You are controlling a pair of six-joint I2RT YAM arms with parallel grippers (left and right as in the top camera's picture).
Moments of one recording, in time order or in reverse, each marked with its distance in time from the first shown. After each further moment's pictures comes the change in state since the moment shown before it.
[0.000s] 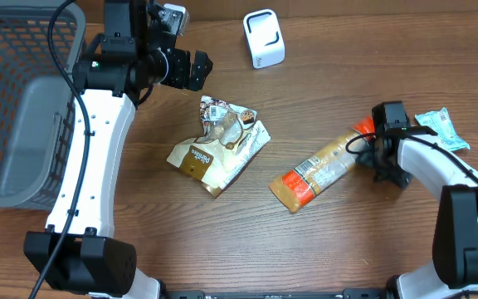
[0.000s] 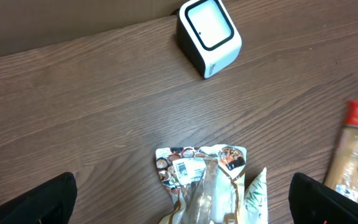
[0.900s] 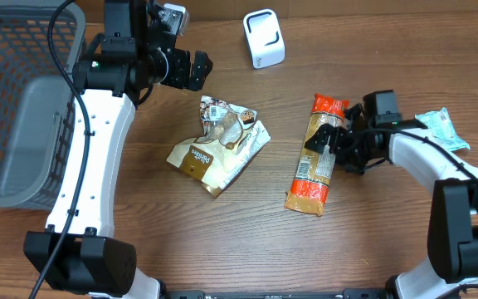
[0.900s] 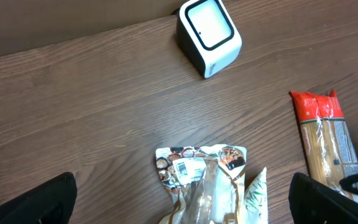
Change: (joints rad) left arm 0.000 0.000 0.000 0.000 0.000 0.000; right arm 0.052 0.031 0.042 0.066 -0.772 -0.171
